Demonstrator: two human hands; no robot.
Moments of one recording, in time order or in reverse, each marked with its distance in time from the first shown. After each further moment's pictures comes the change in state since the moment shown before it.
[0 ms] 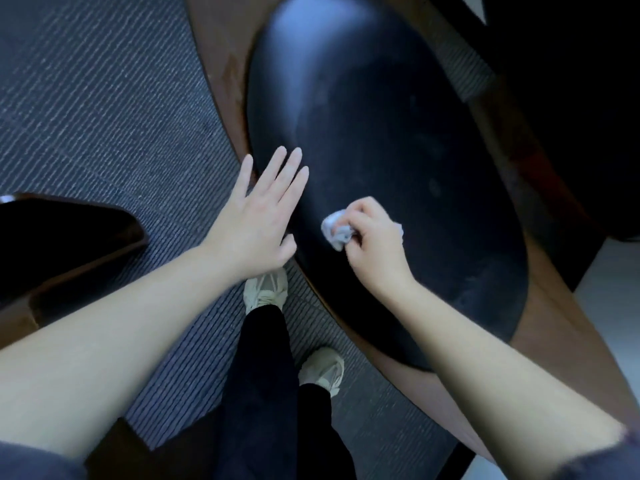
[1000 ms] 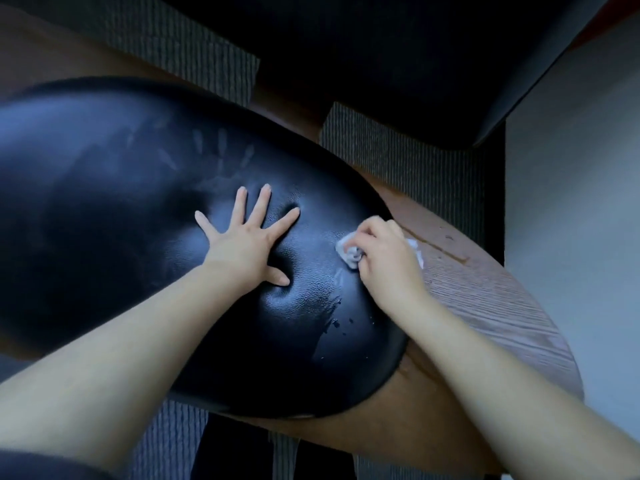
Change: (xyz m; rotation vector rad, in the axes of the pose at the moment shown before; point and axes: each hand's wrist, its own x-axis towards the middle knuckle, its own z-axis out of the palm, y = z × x) left_hand 0.199 0.183 0.012 0.178 -0.668 0.208; right_hand -0.068 0.167 -0.132 -0.167 0.195 0.459
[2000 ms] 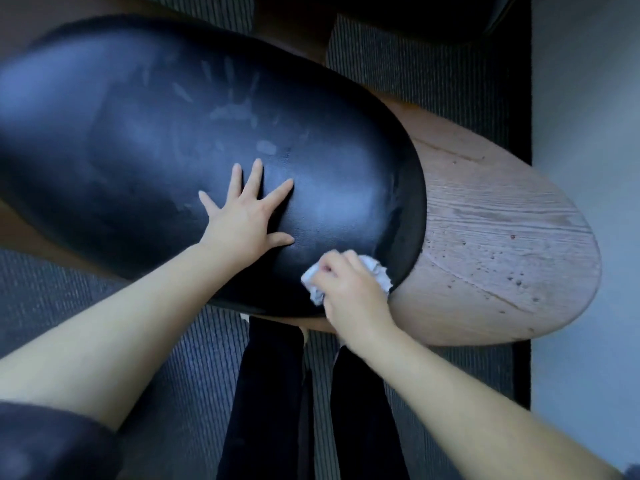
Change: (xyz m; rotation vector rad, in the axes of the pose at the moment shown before) left_hand -0.079 -0.012 0.042 -0.049 0.121 0.042; right_hand -0.142 -0.086 0.066 0.114 0.060 -0.120
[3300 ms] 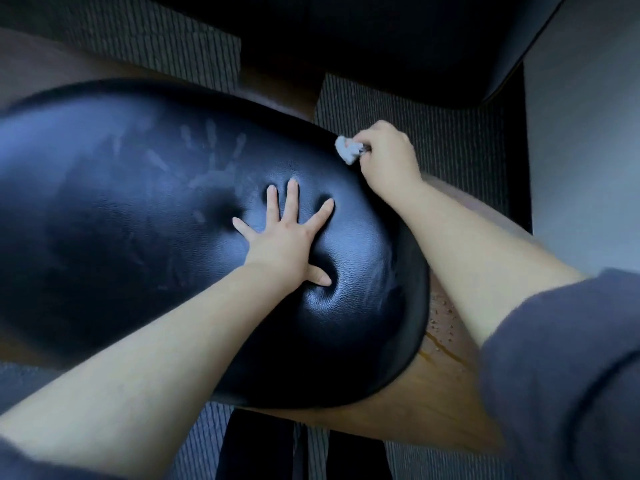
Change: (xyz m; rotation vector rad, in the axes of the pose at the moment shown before) left_hand 0.091 0.055 -0.024 0.015 -0.152 0.009; right_hand 0.241 0.148 -0.061 -0.026 -0.004 0.399
